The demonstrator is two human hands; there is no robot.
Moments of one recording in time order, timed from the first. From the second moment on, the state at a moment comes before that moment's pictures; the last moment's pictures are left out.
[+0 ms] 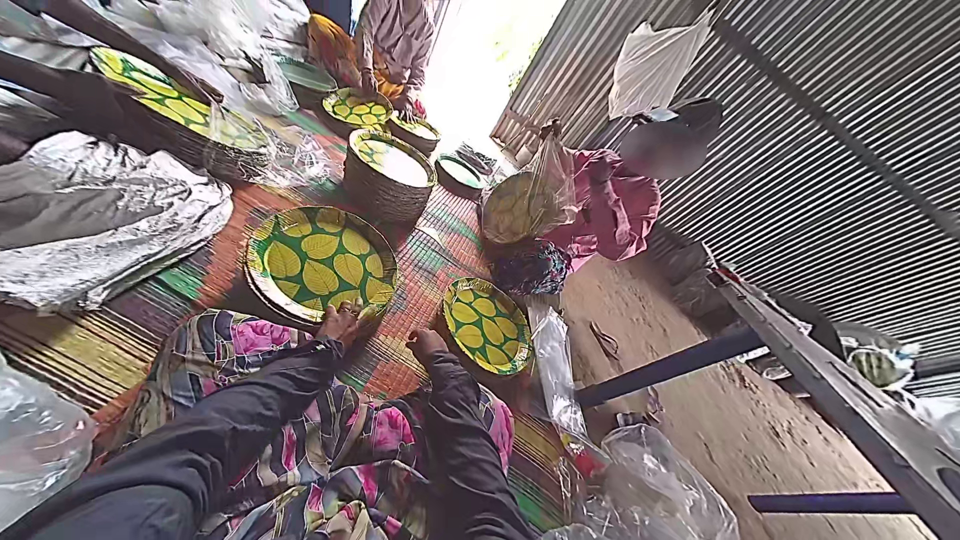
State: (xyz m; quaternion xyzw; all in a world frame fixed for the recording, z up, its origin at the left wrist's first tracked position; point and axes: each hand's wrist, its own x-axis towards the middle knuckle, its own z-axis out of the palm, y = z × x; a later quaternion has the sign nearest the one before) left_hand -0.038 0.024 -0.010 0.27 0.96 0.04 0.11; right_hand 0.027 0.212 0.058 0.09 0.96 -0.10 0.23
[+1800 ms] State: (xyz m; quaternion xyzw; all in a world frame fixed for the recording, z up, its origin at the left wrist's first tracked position) left_hand -0.145 -0.089 0.007 -0.24 0.60 0.76 -0.10; right_hand 0.012 0.244 0.056 0.16 0.96 -0.14 0.19
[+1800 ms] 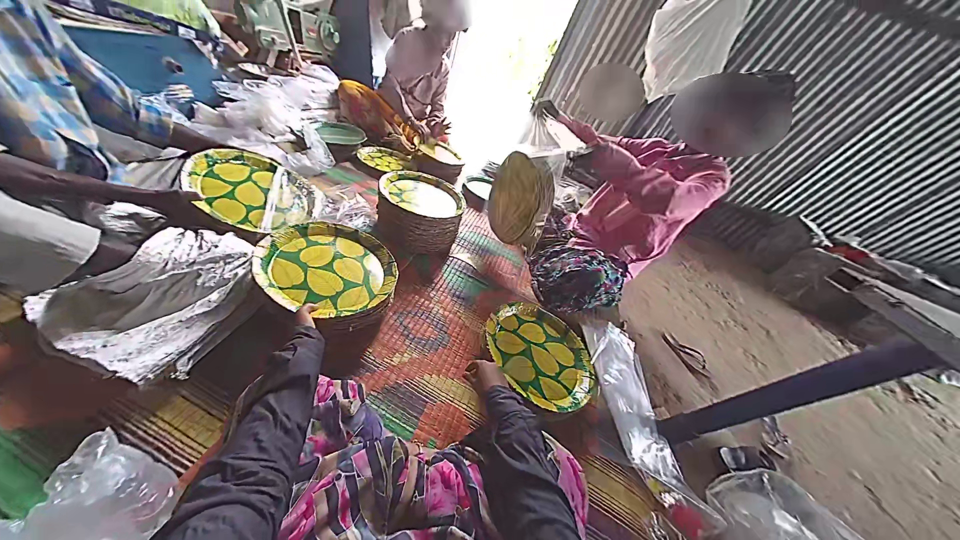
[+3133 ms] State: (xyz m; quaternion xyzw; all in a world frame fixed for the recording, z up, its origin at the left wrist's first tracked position) left_hand -0.005 0.244 -0.026 0.38 0.72 0.58 0.06; right_hand 0.061 0.338 0.075 0.37 0.91 -0.15 -0.08
